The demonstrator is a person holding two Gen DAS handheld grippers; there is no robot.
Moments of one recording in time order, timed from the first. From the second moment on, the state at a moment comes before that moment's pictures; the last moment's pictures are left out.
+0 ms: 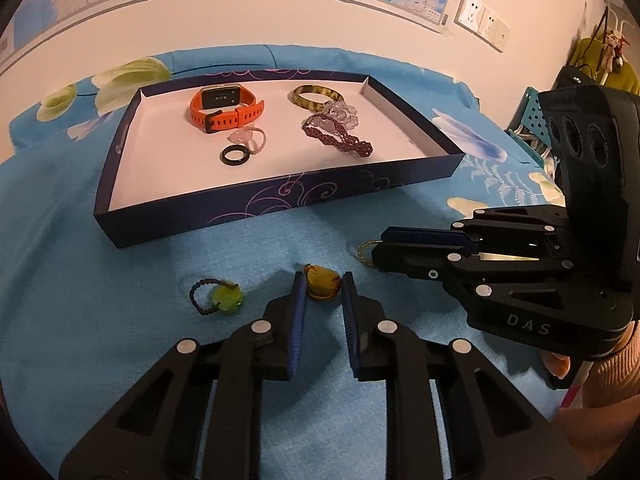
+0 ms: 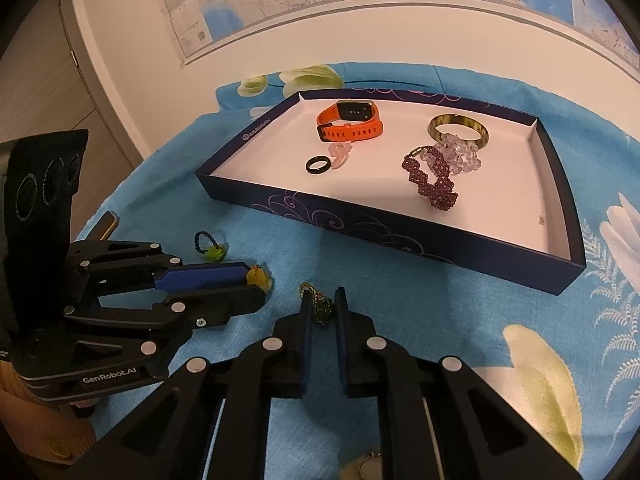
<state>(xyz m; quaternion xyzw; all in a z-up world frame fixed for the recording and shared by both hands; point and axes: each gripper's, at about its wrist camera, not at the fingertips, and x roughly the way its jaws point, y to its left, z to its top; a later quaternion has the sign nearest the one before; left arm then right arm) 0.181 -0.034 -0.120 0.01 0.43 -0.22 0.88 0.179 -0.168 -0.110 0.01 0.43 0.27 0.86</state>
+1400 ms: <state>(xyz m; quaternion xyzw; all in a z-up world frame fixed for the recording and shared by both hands) 0.182 -0.041 -0.115 0.02 0.42 -0.23 0.88 0.171 -0.189 -0.087 0.02 0.39 0.27 0.88</state>
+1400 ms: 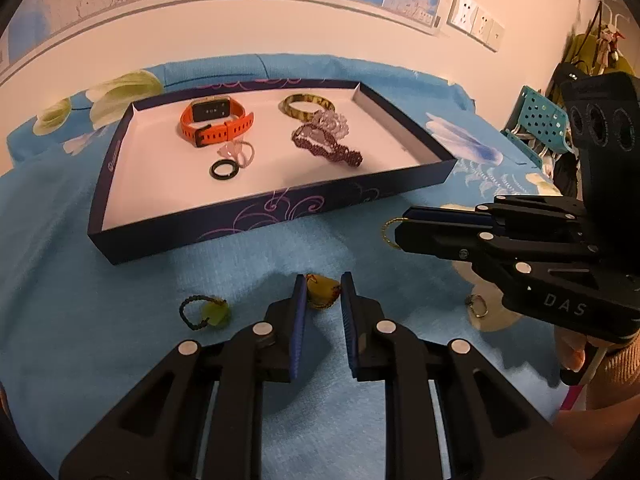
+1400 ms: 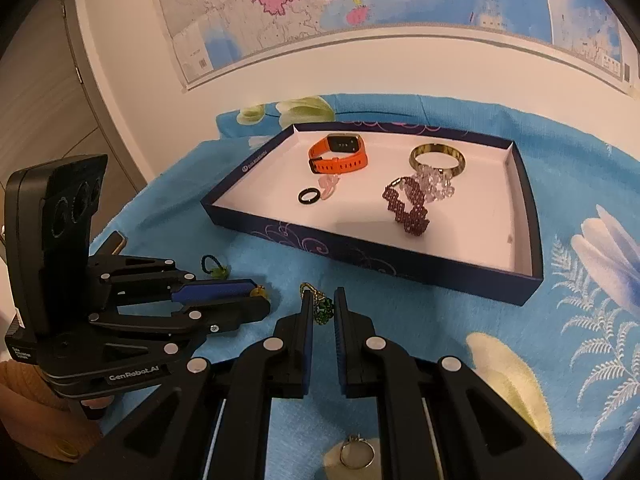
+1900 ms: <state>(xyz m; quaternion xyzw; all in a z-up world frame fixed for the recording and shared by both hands) 0.185 -0.031 -0.075 0.01 0.36 -0.23 0.90 0.182 -0.197 -0.067 0.02 0.36 0.26 0.89</state>
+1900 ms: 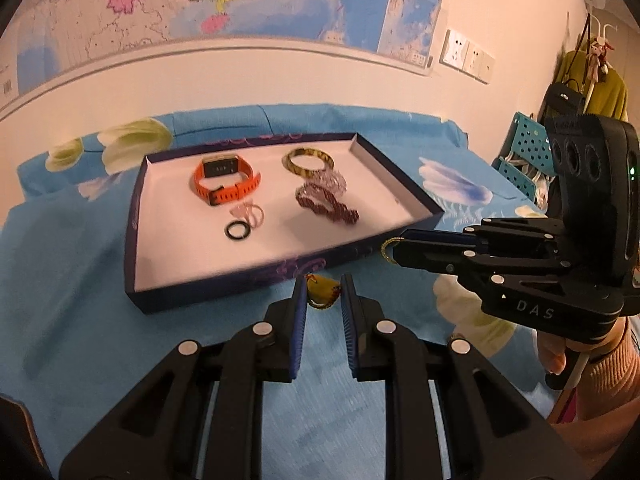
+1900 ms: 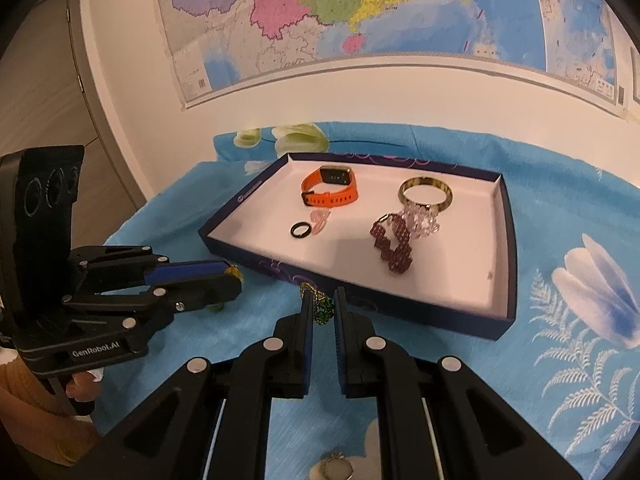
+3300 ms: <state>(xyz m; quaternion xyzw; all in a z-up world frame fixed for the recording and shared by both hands) 0.258 -0.042 -0.085 0.02 0.38 -0.20 0.90 0.260 -0.187 -0.079 0.00 0.39 0.23 0.89</state>
